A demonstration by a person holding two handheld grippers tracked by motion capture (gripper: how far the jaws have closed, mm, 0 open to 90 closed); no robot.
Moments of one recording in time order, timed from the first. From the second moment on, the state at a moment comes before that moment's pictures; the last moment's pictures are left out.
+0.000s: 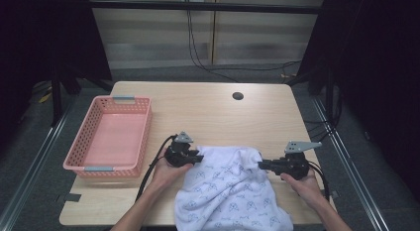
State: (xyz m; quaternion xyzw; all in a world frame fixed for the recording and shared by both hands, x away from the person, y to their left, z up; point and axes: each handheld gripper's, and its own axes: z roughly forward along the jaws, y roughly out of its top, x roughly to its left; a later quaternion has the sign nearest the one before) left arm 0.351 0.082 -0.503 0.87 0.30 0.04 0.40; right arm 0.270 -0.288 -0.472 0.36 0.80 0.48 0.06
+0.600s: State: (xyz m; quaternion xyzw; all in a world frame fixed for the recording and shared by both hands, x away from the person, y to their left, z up) left arm 0.295 0.101 -0.500 0.88 0.26 -0.02 0.39; right arm 0.248 -0.273 -0.499 0.35 0.85 0.39 0.02
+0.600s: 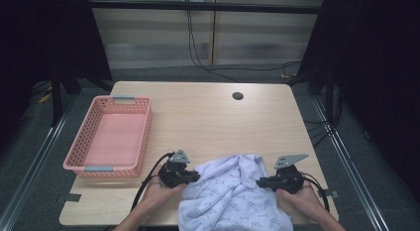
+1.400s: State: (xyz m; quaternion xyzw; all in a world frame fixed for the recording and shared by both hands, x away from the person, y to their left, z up) left arm 0.304 0.143 -0.385 0.79 0.27 0.08 0.54; right arm 0.241 -0.330 -0.372 0.35 0.76 0.53 0.17
